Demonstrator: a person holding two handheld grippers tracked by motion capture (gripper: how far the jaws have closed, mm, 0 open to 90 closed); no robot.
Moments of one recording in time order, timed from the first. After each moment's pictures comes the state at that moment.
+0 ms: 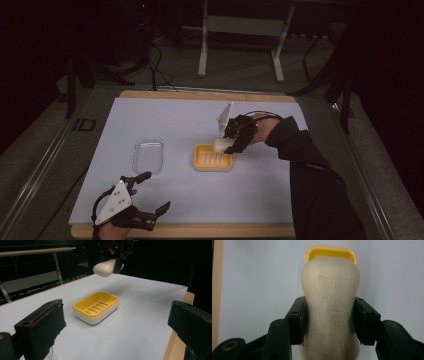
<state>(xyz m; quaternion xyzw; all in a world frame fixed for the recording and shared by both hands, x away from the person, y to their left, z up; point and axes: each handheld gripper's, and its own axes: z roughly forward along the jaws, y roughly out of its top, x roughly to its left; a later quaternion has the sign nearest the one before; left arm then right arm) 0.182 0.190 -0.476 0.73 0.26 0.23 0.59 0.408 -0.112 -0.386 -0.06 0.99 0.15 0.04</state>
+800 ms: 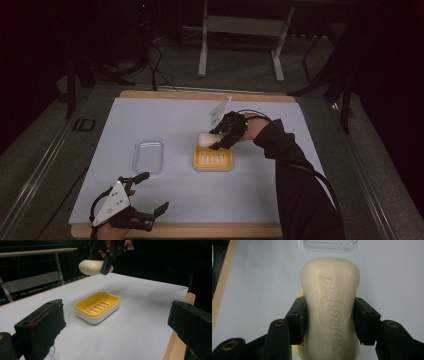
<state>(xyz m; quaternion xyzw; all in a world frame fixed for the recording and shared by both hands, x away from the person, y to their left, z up) 0.180 0.194 -0.476 0.72 0.26 0.24 0.59 0.419 -0.095 -0.392 -0.07 0.96 0.26 0.03</state>
